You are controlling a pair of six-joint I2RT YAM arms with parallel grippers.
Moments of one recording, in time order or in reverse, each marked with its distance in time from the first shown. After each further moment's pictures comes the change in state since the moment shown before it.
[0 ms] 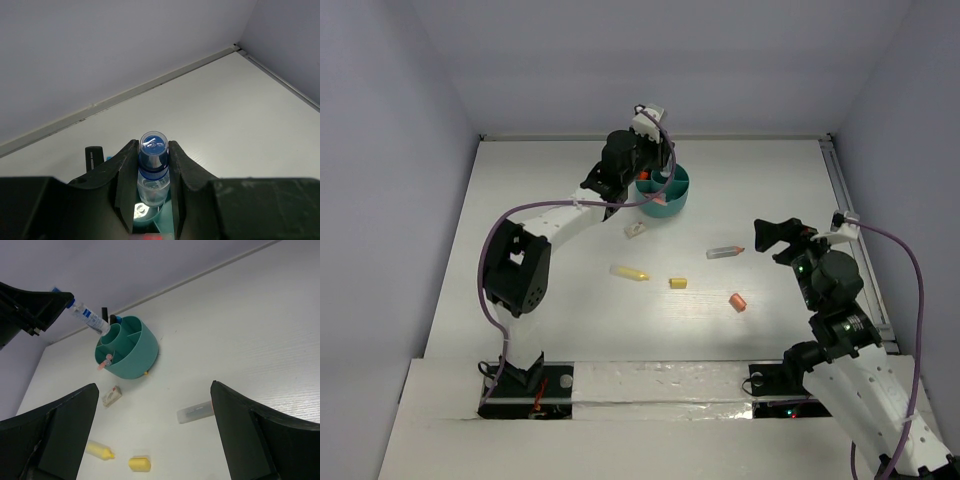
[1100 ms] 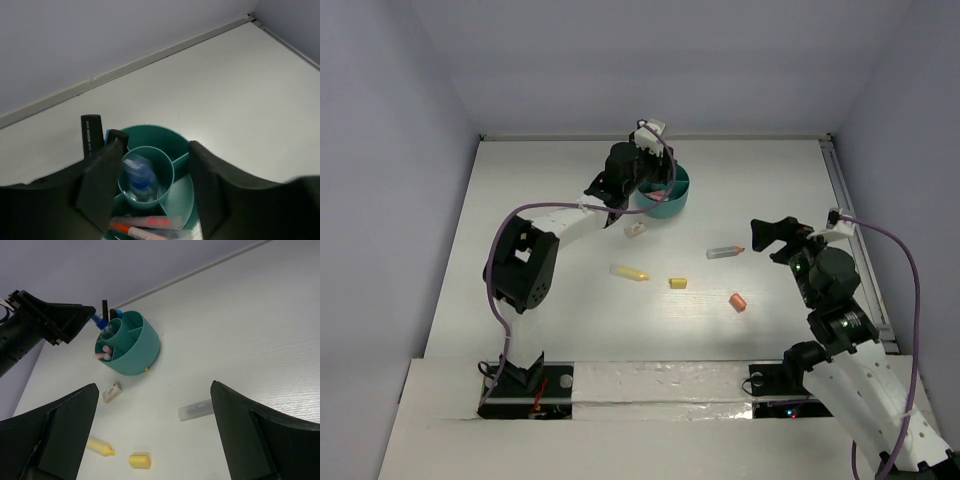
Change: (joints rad) left arm 0.000 0.041 -0.081 0.041 -0.010 0.024; right arm 0.000 0.026 0.000 0.009 -0.022 0.000
